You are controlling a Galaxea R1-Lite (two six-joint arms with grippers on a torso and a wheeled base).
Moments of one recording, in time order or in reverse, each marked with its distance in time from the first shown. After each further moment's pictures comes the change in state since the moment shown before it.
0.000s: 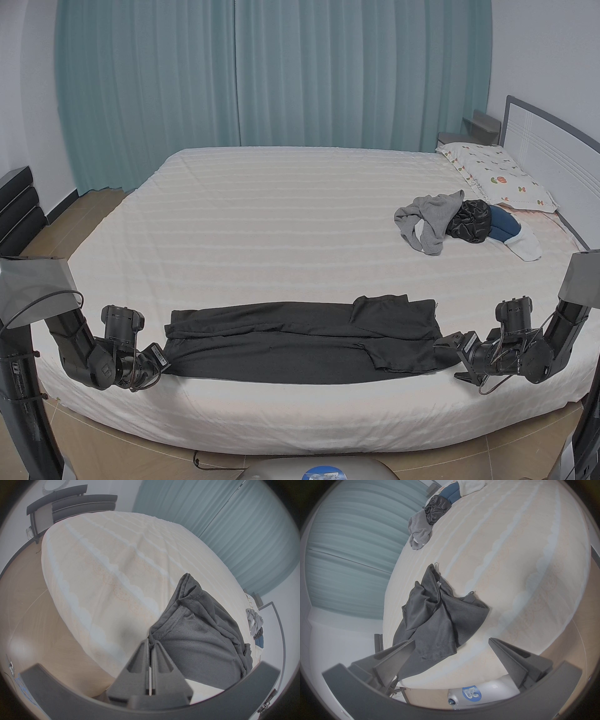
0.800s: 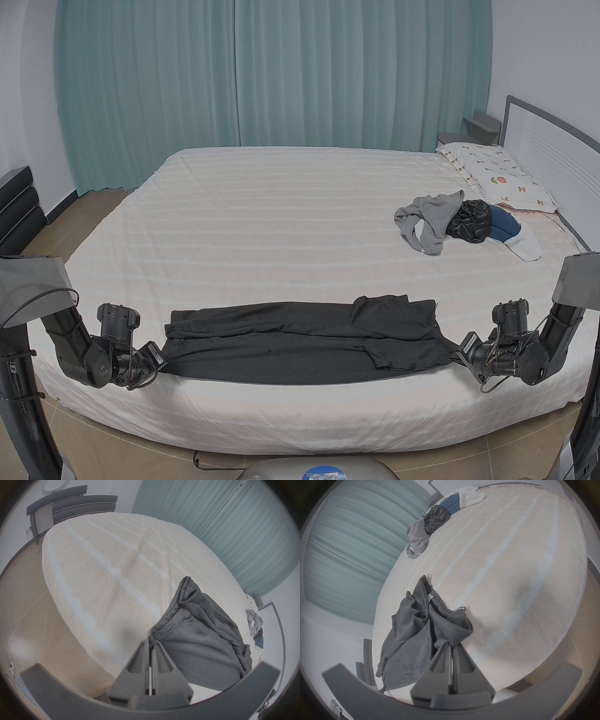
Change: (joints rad) left arm 0.019 -0.013 0.000 0.010 -0.006 0.017; right arm -0.001 0.046 -0.011 -0.043 -0.142 -0.046
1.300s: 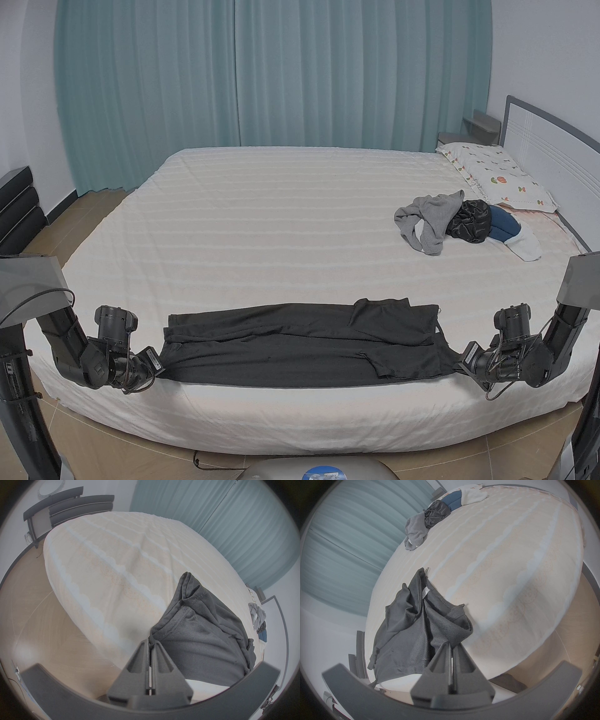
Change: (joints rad) left arm 0.007 -0.026 0.022 0.044 -0.003 0.045; right arm -0.004 -0.033 0.038 0.071 -0.001 -0.077
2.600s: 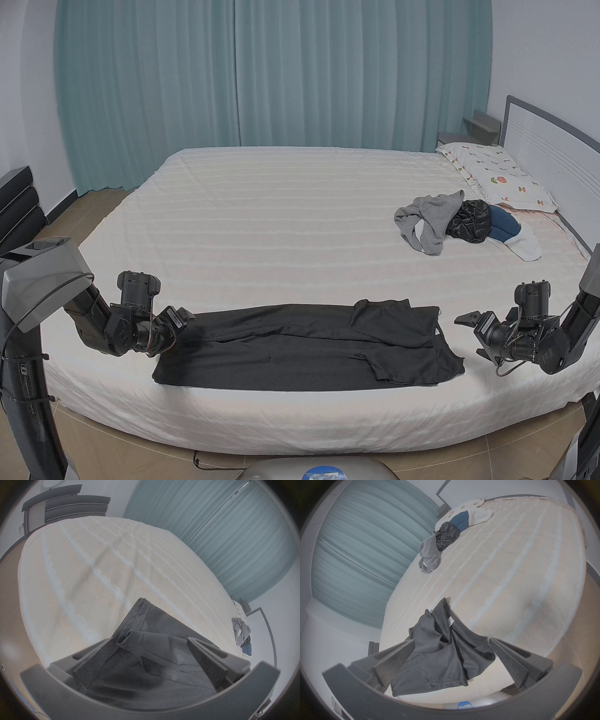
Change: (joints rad) left arm -0.072 0.077 -0.335 0.094 -0.022 -0.107; right arm -0.044 -0.129 -0.029 -0.028 0.019 0.031
